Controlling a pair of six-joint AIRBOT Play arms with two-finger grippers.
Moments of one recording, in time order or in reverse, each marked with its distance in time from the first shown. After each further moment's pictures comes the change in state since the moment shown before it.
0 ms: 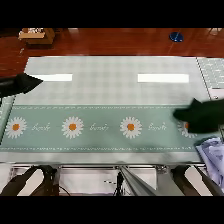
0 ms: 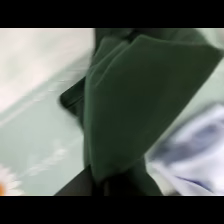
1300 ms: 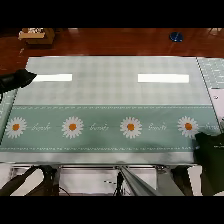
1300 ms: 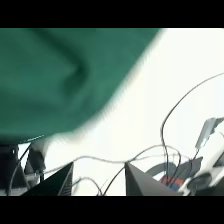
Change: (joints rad) left arm 0.021 -0.118 0.000 0.001 0.262 0.081; right arm -0.501 0.161 -0.467 -0.755 0.072 -0.087
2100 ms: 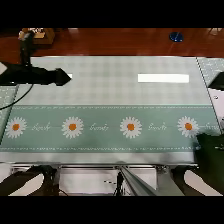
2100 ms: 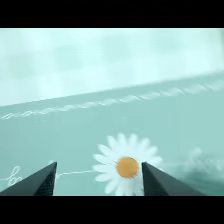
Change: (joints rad) left arm -0.435 -0.089 0.236 0.406 -0.215 -0.281; right arm 1.003 -0.380 0.550 0.660 -0.275 -0.022
